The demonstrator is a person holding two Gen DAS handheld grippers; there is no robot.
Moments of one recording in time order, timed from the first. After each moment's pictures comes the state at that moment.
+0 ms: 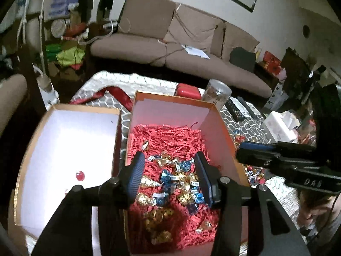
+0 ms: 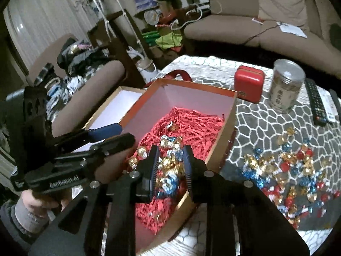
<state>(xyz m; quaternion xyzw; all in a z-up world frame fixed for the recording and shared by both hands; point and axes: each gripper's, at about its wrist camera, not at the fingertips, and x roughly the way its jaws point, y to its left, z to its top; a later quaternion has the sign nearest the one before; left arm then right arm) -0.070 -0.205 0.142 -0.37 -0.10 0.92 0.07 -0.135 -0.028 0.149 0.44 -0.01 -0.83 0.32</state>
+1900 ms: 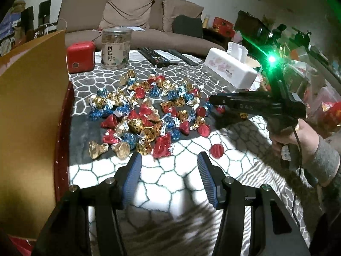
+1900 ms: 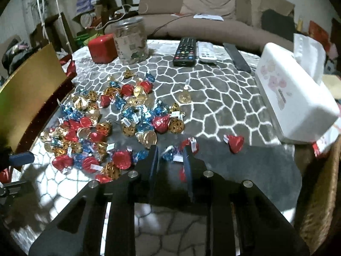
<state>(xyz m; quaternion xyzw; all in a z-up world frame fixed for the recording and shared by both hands) -0.047 0.003 0.033 -0.38 -0.02 0.90 0.21 -0.144 0.232 0.029 0.44 0.05 -0.89 0.13</state>
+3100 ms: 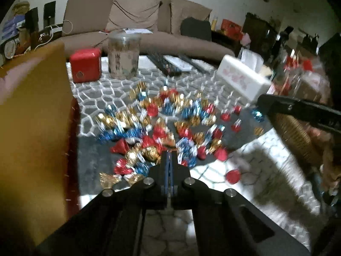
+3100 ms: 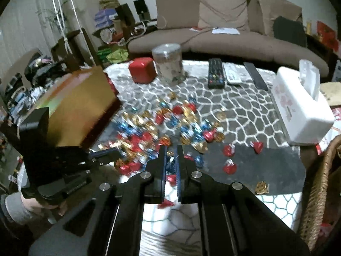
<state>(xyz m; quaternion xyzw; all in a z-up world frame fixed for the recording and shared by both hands) -0.082 -0.007 0.057 -0.37 -0.03 0.91 0.20 -0.086 0.196 0.109 0.40 -0.01 -0.90 0.20</state>
